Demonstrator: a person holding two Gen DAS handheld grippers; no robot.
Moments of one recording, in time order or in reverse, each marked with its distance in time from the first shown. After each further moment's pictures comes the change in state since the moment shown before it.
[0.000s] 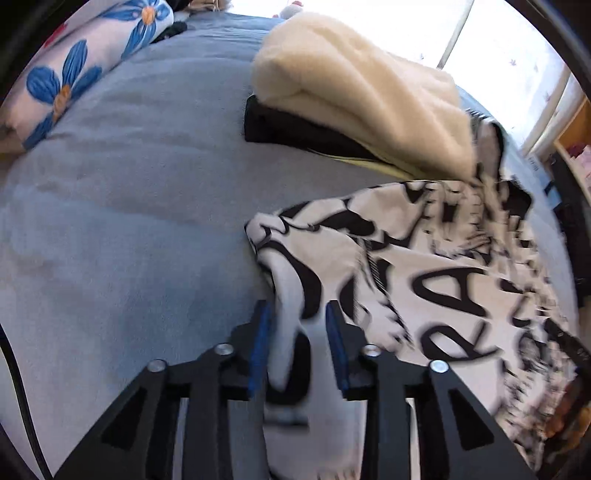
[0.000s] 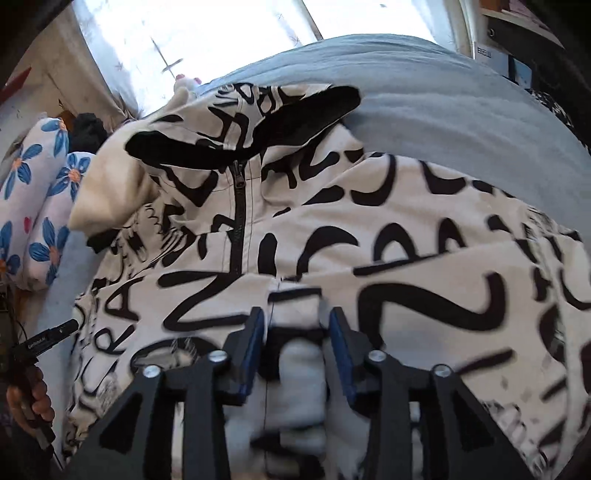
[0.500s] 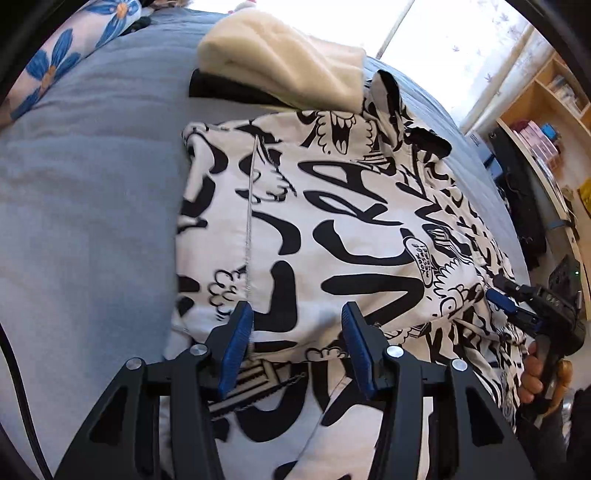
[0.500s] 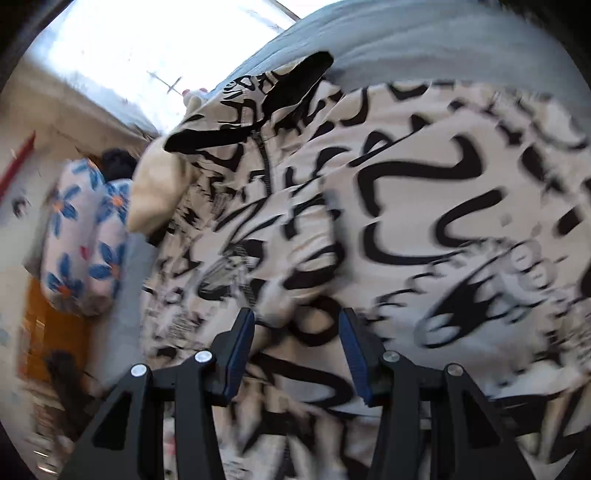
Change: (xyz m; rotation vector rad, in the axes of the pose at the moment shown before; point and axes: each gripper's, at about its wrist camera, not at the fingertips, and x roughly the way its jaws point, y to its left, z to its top) left arm -0.056 -0.042 -0.115 0.054 0.016 -0.175; right arm -0.033 -0.025 -0.066 0.257 0.085 0.288
